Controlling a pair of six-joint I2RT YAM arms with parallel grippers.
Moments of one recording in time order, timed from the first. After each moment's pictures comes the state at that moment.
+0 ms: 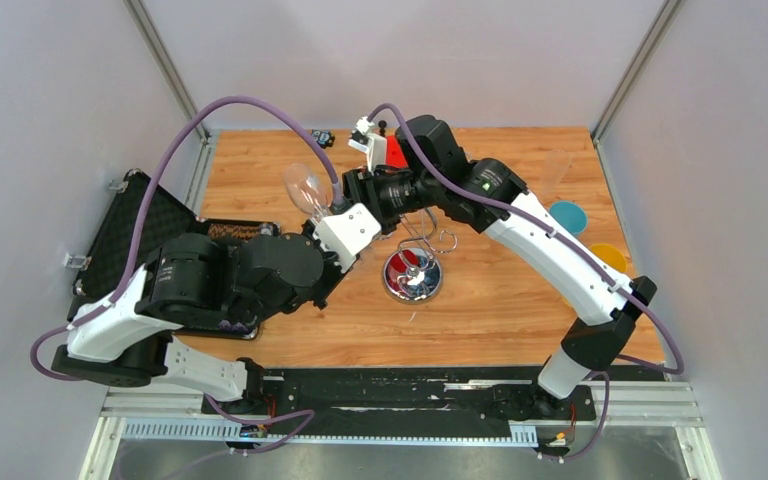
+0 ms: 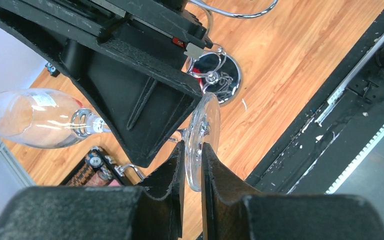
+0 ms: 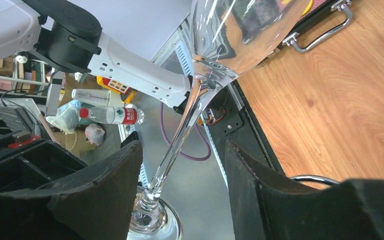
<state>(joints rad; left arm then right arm) -1.50 1.24 1.91 -1.31 -0.65 -0.17 0.88 1.64 1.96 -0.82 -0.61 0.55</state>
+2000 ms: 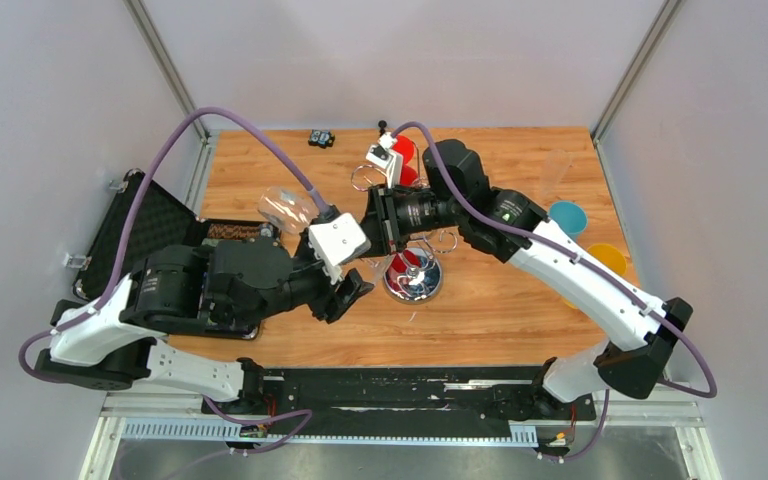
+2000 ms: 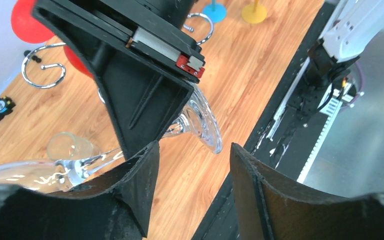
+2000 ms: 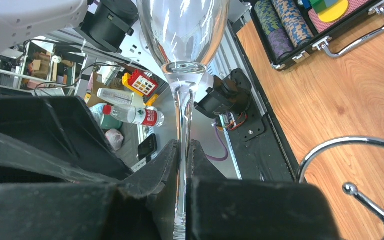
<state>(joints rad) -1.51 1.11 1.74 -1.08 -0.49 -0.12 0.89 1.45 1.64 -0.52 -0.67 0.67</state>
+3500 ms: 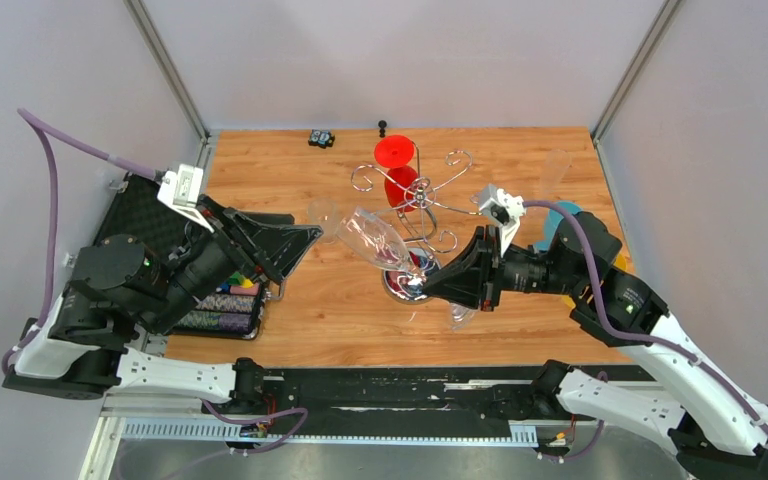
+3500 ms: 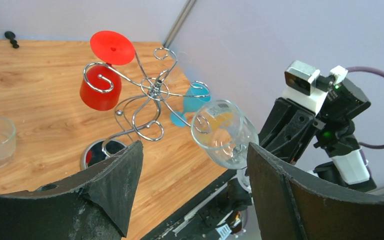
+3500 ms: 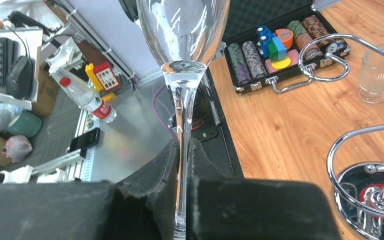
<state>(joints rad) -1.51 0.82 1.56 -0.70 -0.78 -0.54 0.86 0.82 1.19 -0.43 -0.58 0.39</state>
